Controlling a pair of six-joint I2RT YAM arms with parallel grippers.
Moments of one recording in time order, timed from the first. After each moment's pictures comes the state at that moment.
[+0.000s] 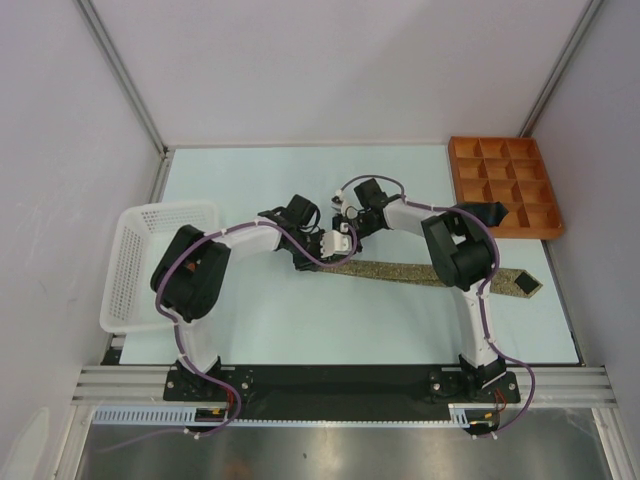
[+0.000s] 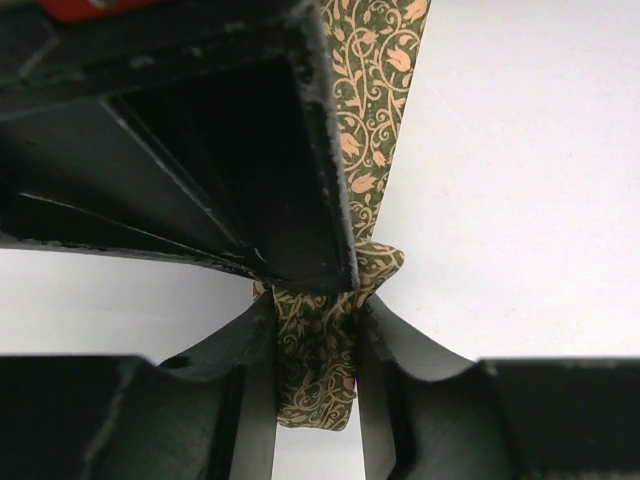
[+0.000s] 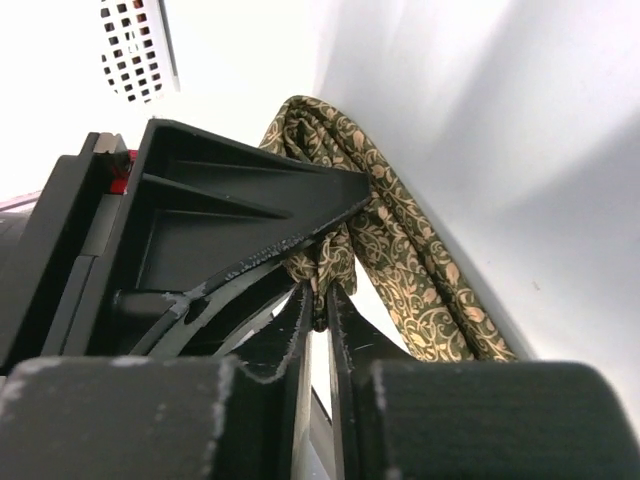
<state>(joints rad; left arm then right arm) -0.57 1.86 1.17 -0.46 0.41 0.89 0.49 2.20 1.50 -0.39 -0.95 0.43</state>
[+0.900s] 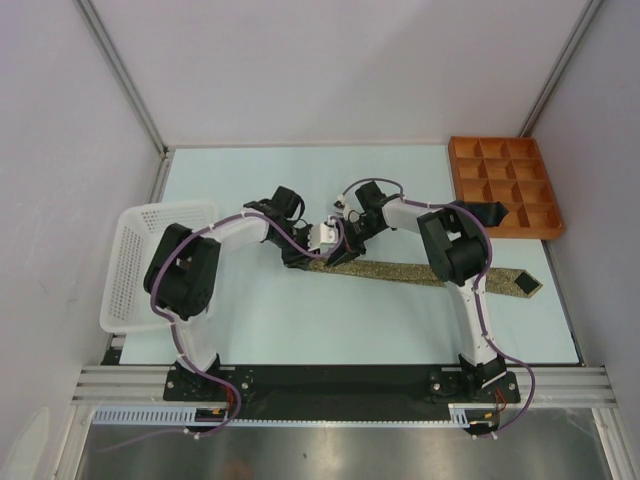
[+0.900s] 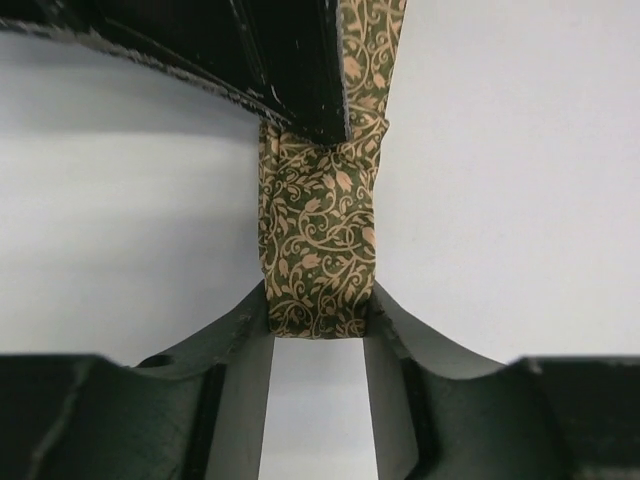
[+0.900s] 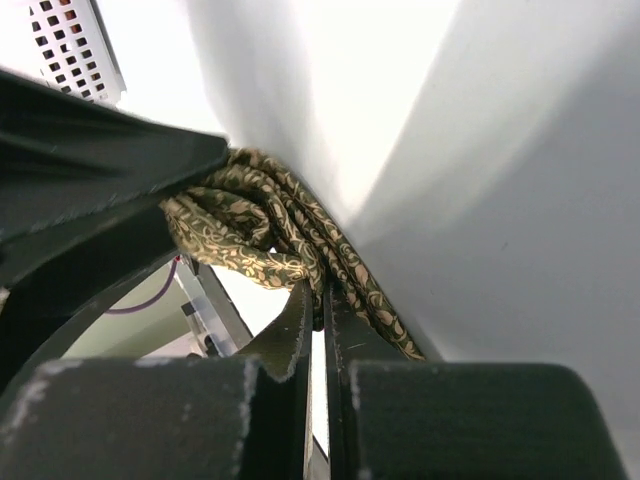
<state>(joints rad) -0.47 1.85 1.20 -0.58 0.53 0.98 0.48 2.28 1.55 -0.49 -0.90 0.34</state>
